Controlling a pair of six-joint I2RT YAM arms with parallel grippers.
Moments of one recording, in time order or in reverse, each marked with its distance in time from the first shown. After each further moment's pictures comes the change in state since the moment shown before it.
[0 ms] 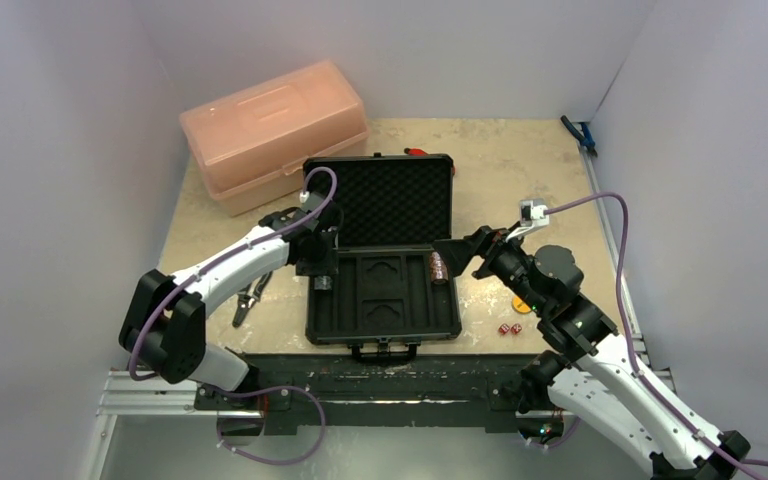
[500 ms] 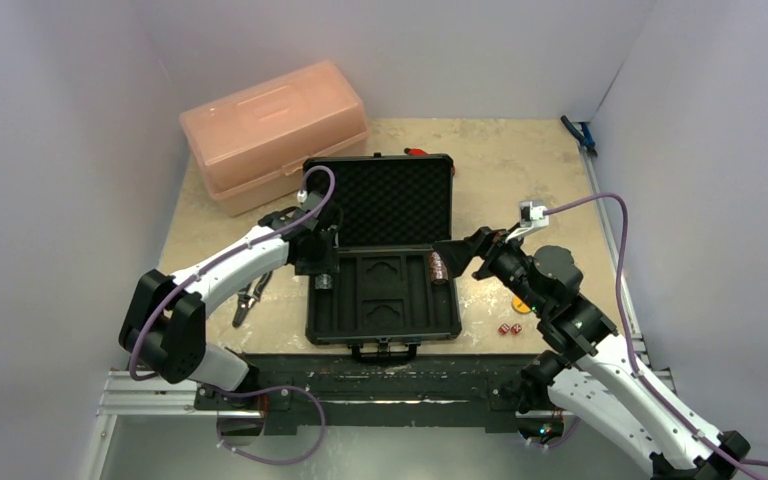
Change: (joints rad) left arm 0.006 0.002 -0.001 0.009 -0.008 -0.029; right arm 0.000 -0.003 -0.005 -0.008 0.003 0.000
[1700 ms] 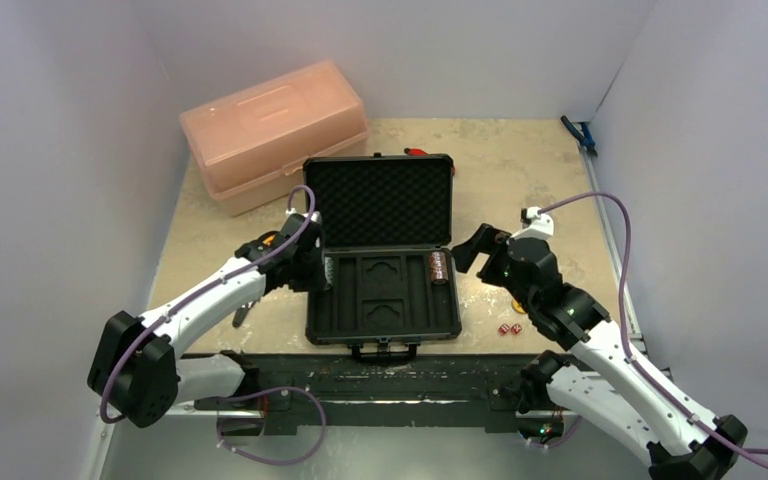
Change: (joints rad) left arm -0.001 -0.237 -0.217 0.101 0.090 -0.003; right arm 0.000 0.100 0.053 -0.318 0.289 0.128
